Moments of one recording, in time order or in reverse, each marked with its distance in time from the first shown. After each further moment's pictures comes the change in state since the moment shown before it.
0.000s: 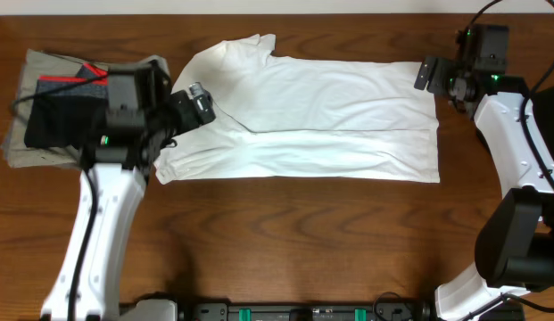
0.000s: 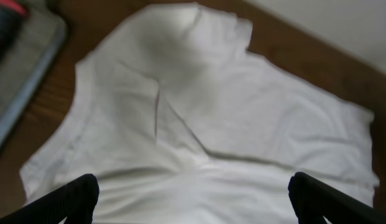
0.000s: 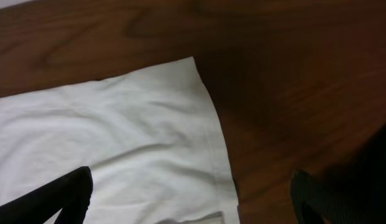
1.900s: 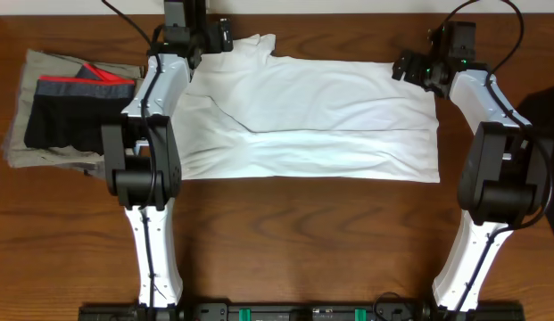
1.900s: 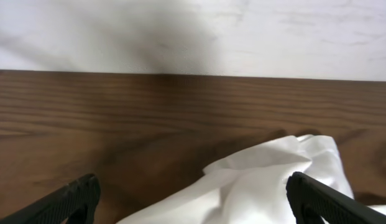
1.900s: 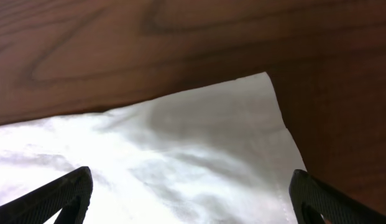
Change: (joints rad) left arm -0.004 1.000 0.719 0.440 -0.058 0.299; right arm 0.003 0.410 0.213 0.126 -0.182 0.067
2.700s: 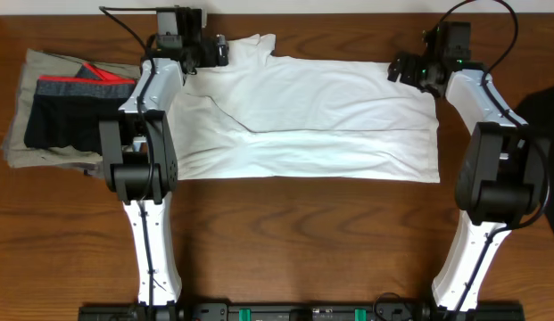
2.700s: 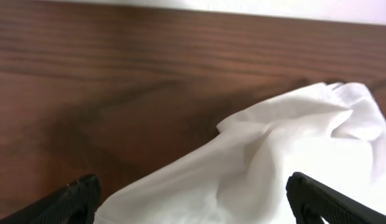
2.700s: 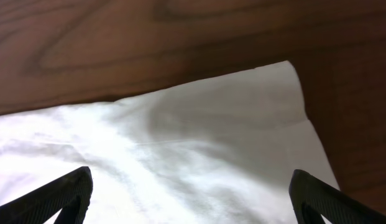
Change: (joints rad) left arm 0.040 0.069 0.000 -0.063 0.127 0.040; right arm 0.017 0.000 0.000 -0.014 -0.005 0.000
